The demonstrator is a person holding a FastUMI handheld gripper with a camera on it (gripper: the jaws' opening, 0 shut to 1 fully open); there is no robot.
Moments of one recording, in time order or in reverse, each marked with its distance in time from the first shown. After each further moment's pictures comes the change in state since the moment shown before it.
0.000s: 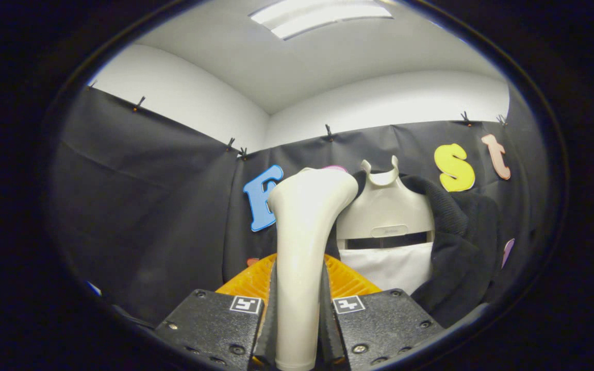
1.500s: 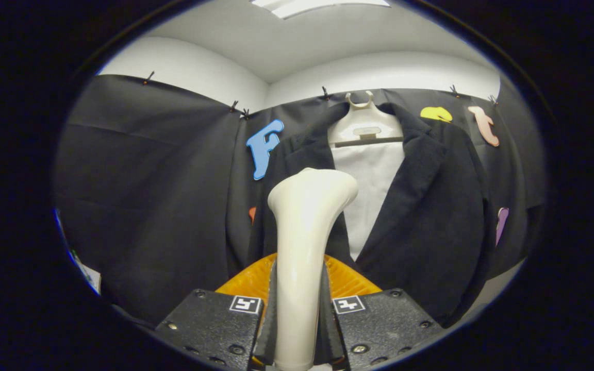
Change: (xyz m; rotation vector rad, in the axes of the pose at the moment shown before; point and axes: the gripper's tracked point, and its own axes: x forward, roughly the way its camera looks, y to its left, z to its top) arm -0.093 0.005 -0.141 0.008 0.230 -0.011
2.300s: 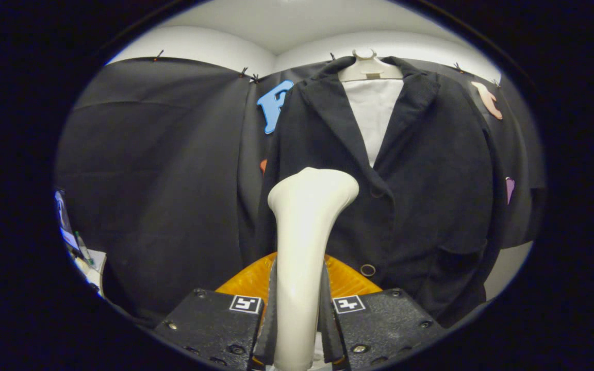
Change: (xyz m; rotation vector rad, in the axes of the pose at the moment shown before) arm -0.036 0.007 -0.119 -0.014 0.208 0.032
